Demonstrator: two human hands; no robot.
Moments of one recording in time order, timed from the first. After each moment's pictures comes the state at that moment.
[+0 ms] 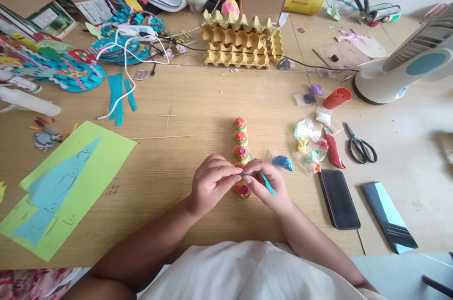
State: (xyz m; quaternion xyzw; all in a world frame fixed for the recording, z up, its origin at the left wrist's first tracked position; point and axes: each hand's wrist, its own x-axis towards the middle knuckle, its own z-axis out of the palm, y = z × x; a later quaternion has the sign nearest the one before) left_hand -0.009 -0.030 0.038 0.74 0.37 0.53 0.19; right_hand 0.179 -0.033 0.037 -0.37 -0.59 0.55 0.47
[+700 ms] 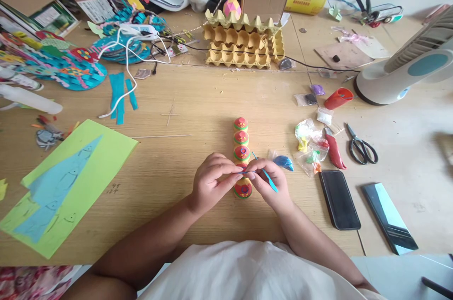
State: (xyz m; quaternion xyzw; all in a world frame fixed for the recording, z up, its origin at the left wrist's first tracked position) left_hand -0.007 -0.029 0.038 0.72 0.38 0.54 0.21; right_hand 0.180 -0.031 0.035 -0.38 -0.55 0.56 0.49
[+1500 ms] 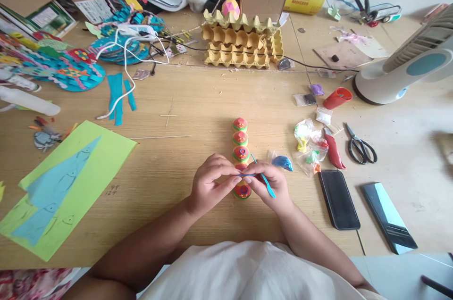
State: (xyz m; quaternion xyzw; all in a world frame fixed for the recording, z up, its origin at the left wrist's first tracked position) left_hand -0.010 -0.032 0.032 0.71 0.36 0.54 0.29; right_hand 0.181 -0.031 0.034 -0.33 -0.62 0.50 0.51
